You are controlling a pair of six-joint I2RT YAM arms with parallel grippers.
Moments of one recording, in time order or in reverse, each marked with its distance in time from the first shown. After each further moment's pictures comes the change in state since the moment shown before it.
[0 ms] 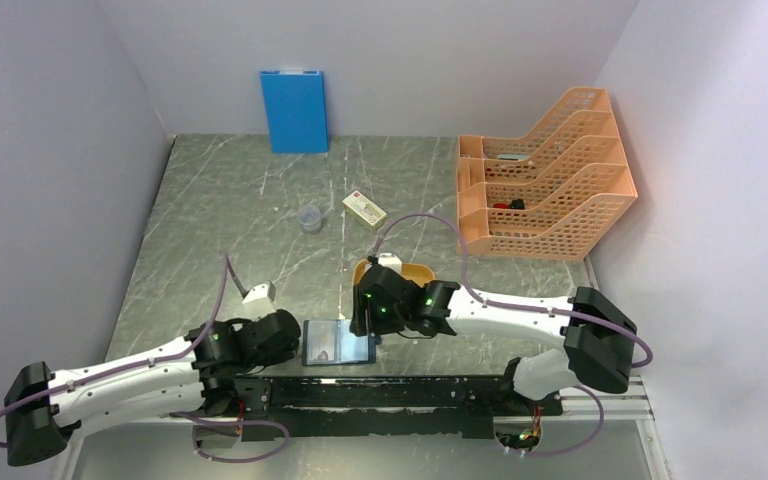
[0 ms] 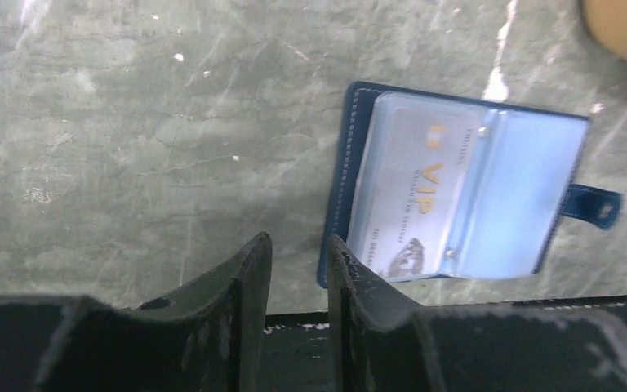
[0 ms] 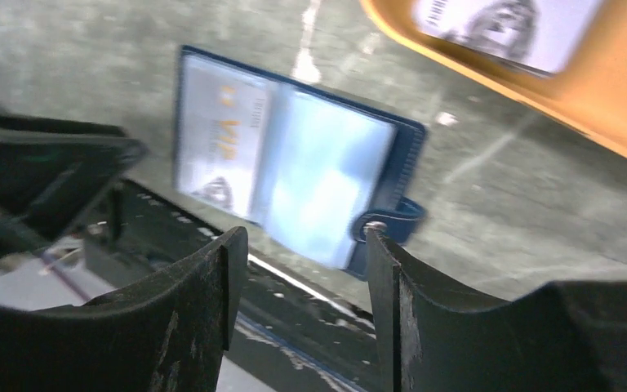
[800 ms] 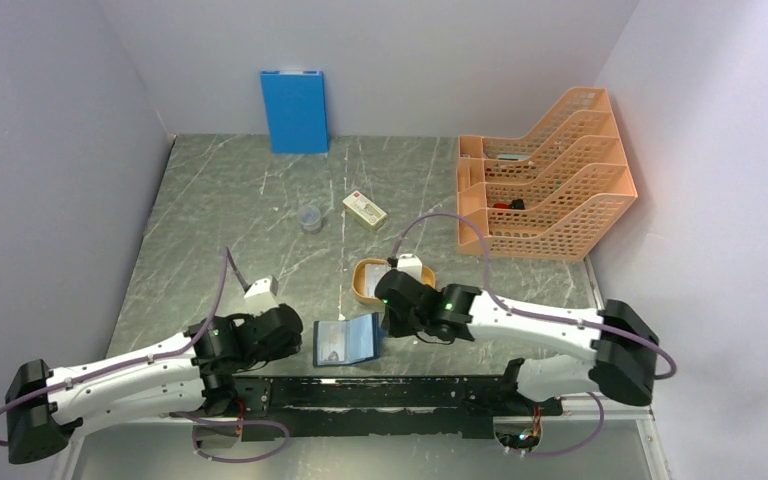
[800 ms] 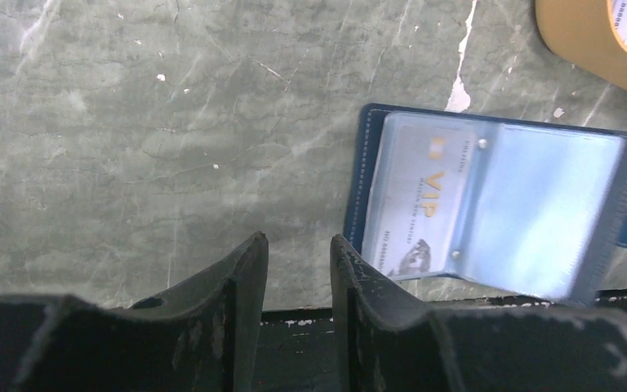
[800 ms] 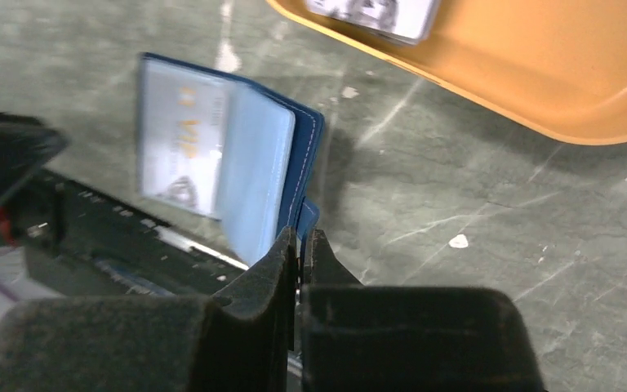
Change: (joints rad) left arm 0.000 0.014 0.077 -0.030 -0.019 0.026; right arm -0.001 -0.098 -0.051 -0.183 0.138 -0.014
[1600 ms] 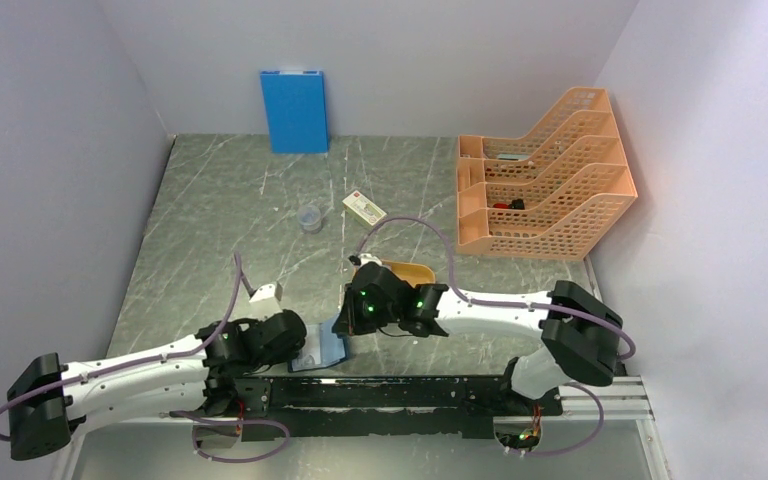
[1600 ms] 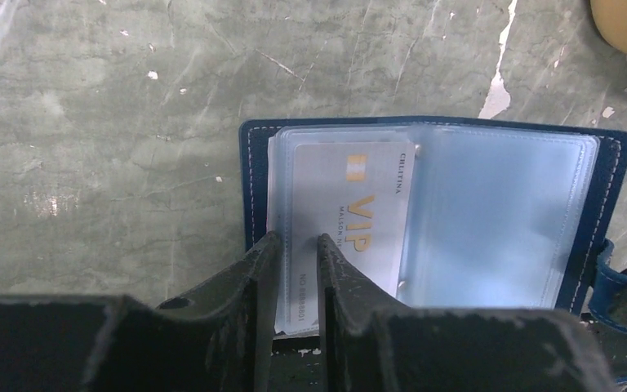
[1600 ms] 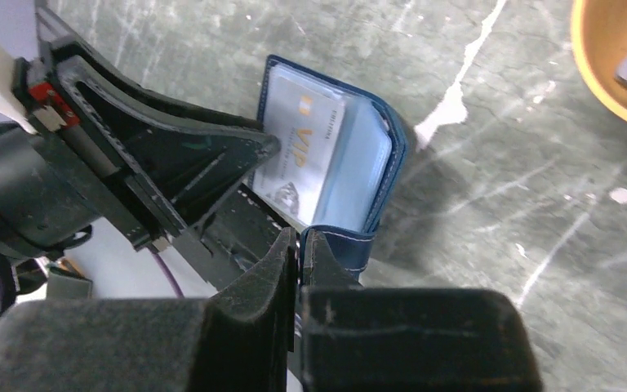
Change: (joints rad) left arm 0.000 0.058 -0.091 0.135 0.004 0.010; right arm 0.000 0.163 0.015 0.430 -0.287 0.005
